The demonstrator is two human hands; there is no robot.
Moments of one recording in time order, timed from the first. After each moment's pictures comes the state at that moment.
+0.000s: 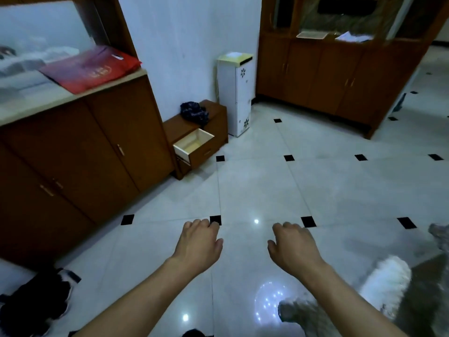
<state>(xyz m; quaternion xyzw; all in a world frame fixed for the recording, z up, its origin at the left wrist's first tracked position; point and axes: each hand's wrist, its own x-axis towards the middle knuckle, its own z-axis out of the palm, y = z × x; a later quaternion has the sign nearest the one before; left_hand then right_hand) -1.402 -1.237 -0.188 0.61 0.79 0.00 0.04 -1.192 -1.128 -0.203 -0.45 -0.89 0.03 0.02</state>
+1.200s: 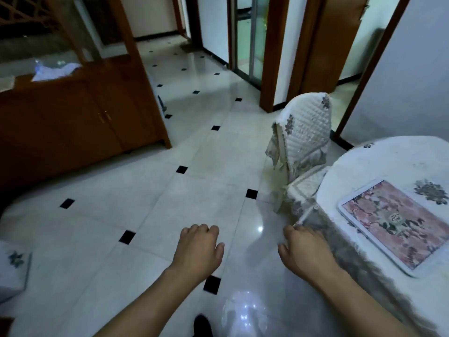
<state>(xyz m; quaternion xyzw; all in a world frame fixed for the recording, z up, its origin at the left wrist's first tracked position) -1.123 -0.475 -0.205 0.94 0.34 0.00 0.05 -0.923 -0.633 -0.203 -0.87 -0.49 0.06 0.02</state>
